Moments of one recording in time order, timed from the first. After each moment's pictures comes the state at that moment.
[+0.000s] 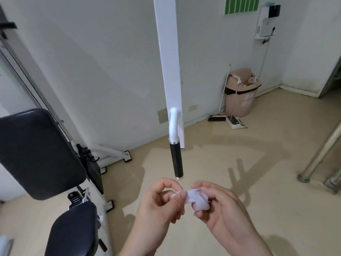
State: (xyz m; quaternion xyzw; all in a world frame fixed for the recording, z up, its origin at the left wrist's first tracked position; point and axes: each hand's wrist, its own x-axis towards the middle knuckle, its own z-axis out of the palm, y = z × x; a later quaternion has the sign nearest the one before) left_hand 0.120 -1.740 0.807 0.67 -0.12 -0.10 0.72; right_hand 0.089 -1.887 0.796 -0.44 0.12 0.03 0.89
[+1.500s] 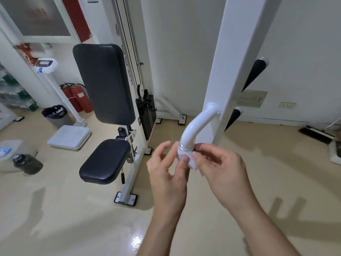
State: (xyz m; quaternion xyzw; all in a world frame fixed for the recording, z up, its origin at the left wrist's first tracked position) left_hand 0.247 -1.839 0.755 0.77 0.22 0.34 0.50; right_hand 0.295 -1.941 0.795 -0.77 -0.18 0.07 0.61
